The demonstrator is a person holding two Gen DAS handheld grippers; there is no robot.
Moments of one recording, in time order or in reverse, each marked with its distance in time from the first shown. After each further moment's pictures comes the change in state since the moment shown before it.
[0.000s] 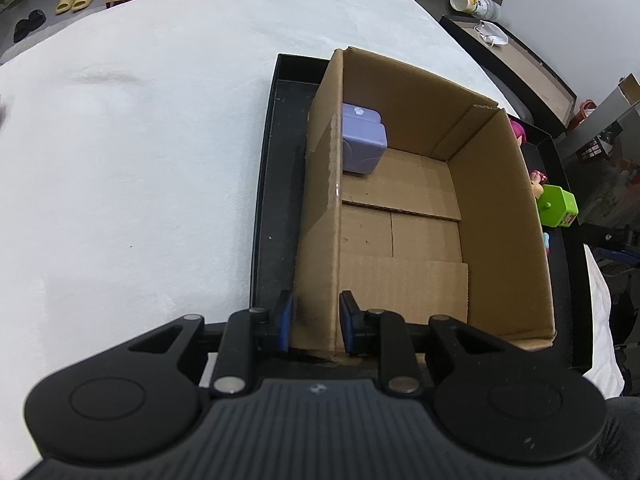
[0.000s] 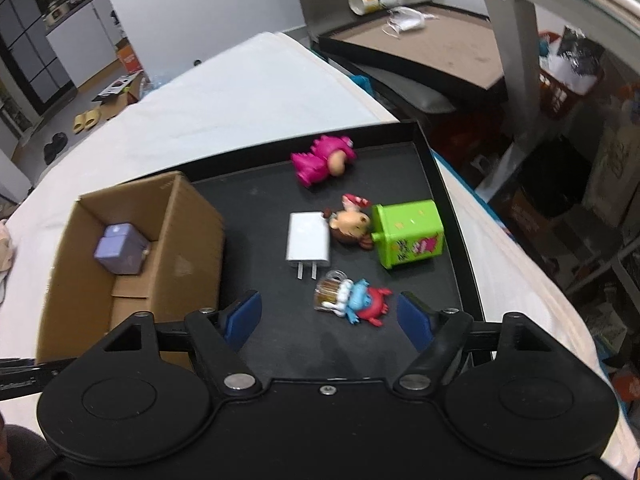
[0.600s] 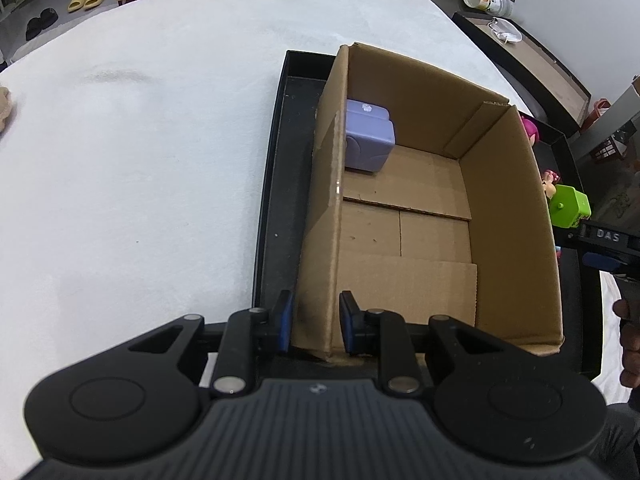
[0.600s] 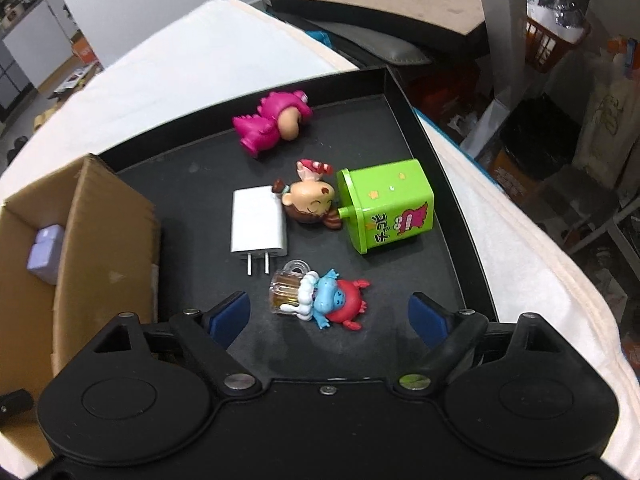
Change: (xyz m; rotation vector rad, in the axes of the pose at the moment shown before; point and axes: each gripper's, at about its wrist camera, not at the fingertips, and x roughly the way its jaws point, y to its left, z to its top) left arm 0.004 -0.006 0.001 -0.009 0.012 0.047; right arm 0.058 -0.013 -0.003 0.080 0.083 -0.087
